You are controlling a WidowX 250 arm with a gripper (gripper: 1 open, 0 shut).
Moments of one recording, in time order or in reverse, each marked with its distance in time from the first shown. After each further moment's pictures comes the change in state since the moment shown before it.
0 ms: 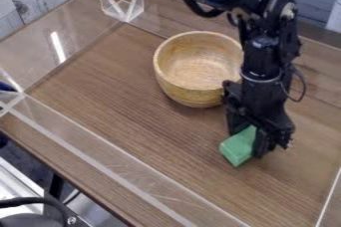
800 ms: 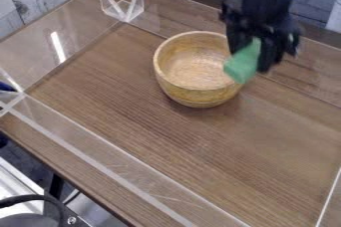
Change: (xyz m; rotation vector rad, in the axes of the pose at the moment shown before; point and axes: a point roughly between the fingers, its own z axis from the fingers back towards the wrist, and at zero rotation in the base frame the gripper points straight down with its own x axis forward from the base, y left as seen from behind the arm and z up) arm 0.025 0.065 0.094 0.087 -0.147 0.174
